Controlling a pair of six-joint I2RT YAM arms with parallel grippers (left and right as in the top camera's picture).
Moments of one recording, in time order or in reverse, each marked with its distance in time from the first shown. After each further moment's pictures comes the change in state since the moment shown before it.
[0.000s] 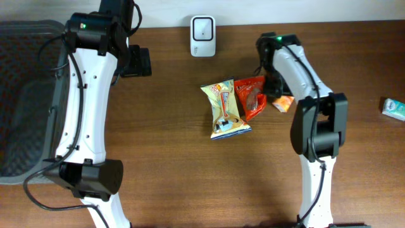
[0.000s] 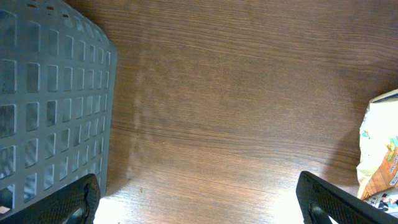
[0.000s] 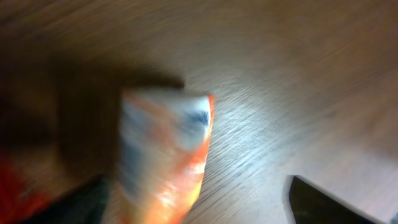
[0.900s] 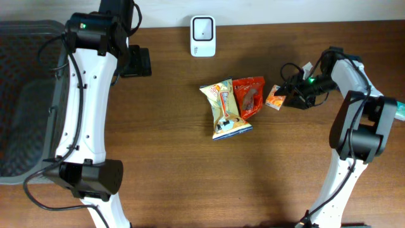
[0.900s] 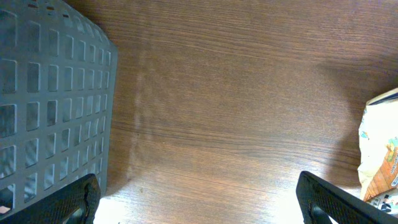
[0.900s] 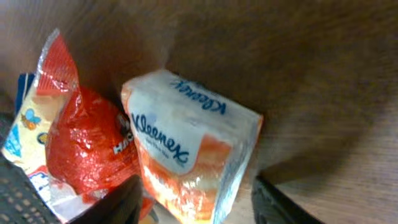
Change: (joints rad) left arm 0.000 0.000 0.000 0.000 0.000 0.000; right arm -0.403 -0.018 -0.254 0.299 -1.083 -0.407
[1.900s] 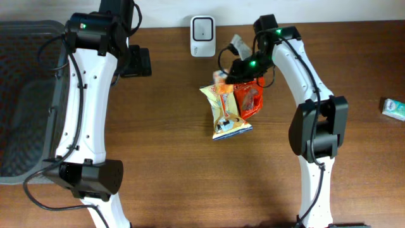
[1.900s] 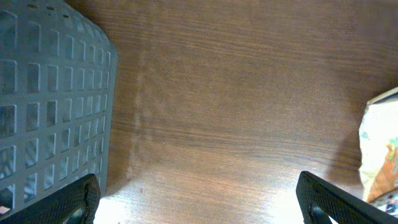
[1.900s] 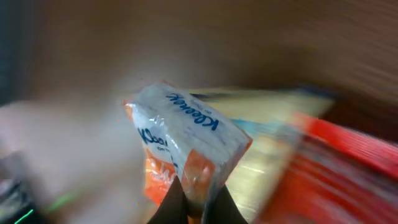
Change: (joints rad) left arm 0.000 0.000 0.000 0.000 0.000 0.000; right arm 0.426 0.014 0.374 -0.112 0.202 -0.266
